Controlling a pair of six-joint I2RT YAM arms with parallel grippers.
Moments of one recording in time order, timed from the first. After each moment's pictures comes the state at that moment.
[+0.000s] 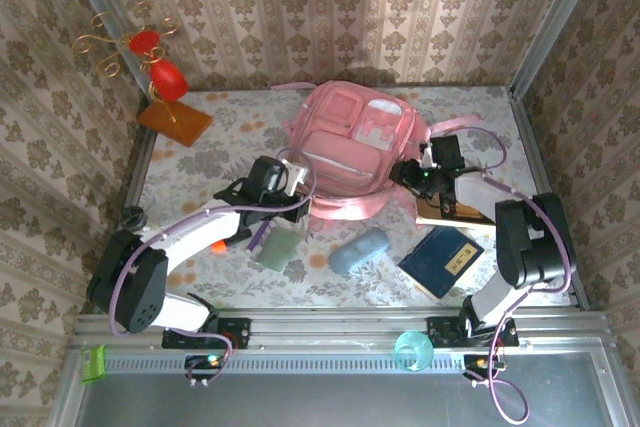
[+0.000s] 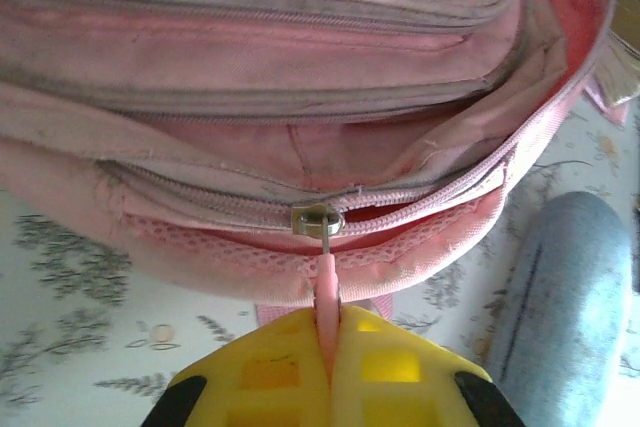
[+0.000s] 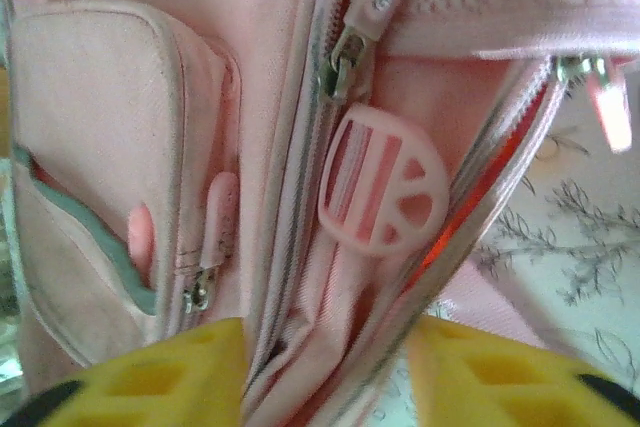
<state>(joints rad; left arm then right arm) -0.64 1.40 0.80 -0.23 0.28 -0.25 0.12 1.60 0.86 -0.16 -0.44 0.67</state>
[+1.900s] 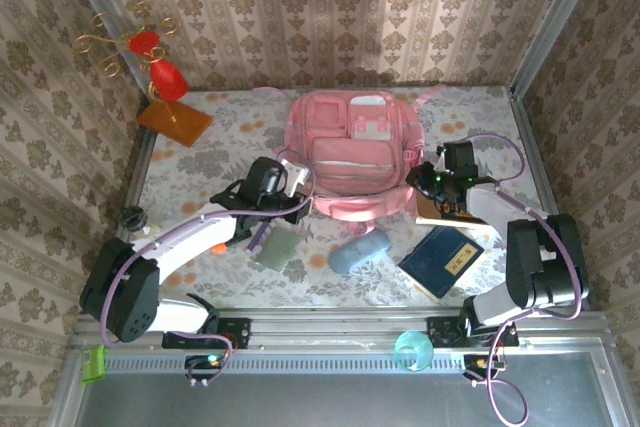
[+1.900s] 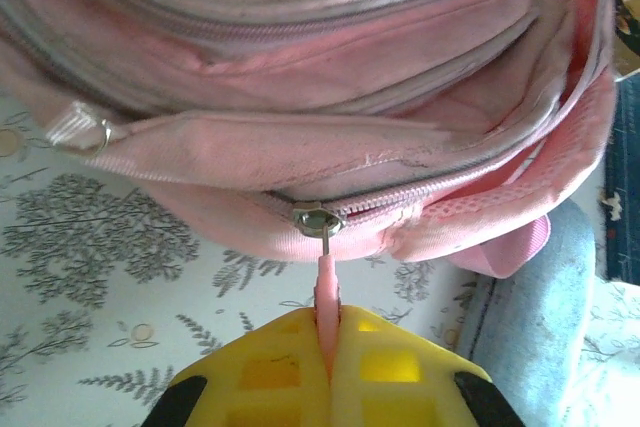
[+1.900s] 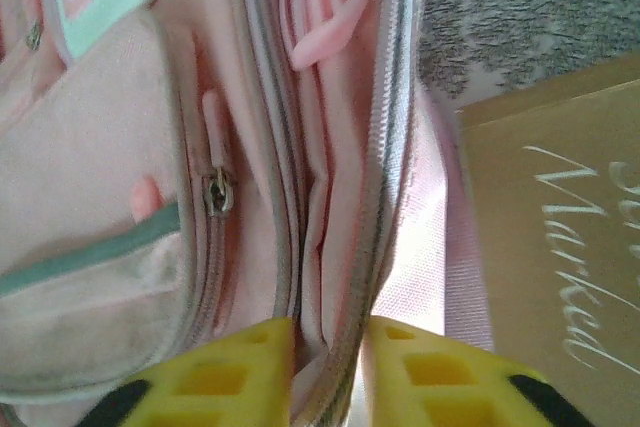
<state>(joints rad) -0.66 1.35 0.79 -0.24 0.29 -0.24 0.06 1.47 0.77 -0.14 -0.35 0.71</state>
